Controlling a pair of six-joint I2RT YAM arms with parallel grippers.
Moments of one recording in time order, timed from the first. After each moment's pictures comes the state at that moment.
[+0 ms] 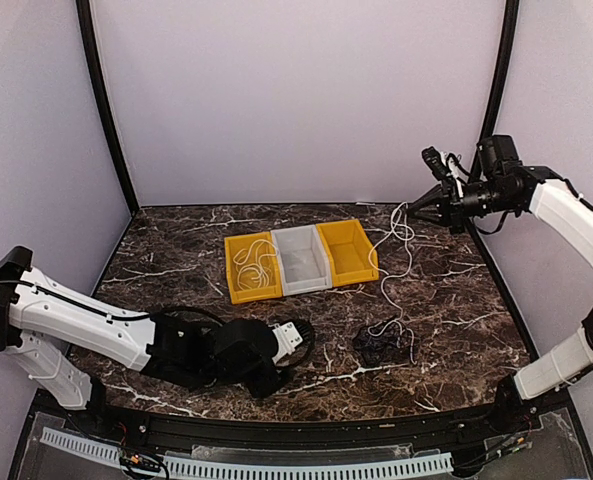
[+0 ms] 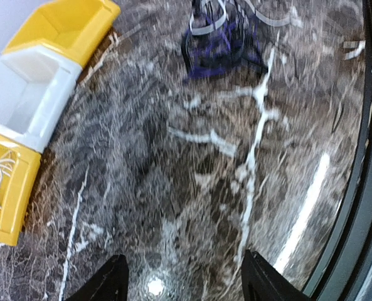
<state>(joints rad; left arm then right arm) -1.37 1.52 0.83 -0.22 -0.40 -0.13 0.18 1.39 1.34 -0.78 -0.99 -0.72</state>
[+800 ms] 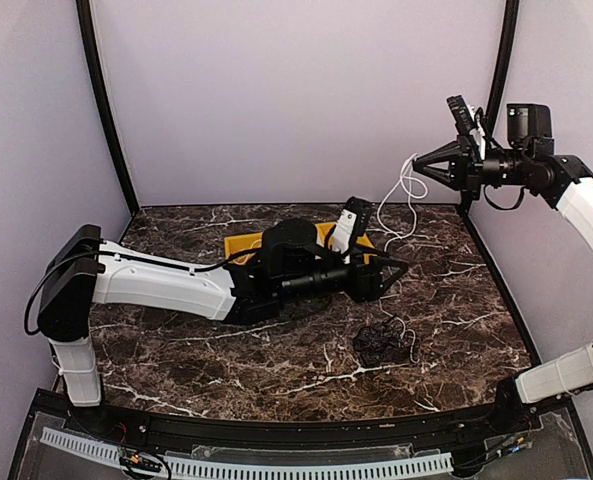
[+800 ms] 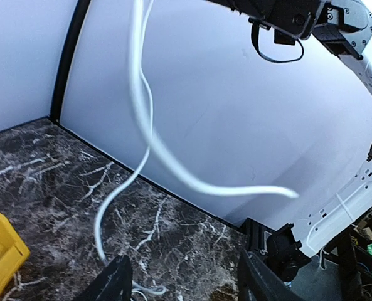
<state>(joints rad) -1.14 1.89 1.33 0.53 0.09 -0.38 0.23 1.25 1.44 -0.57 -1.07 -0.39</state>
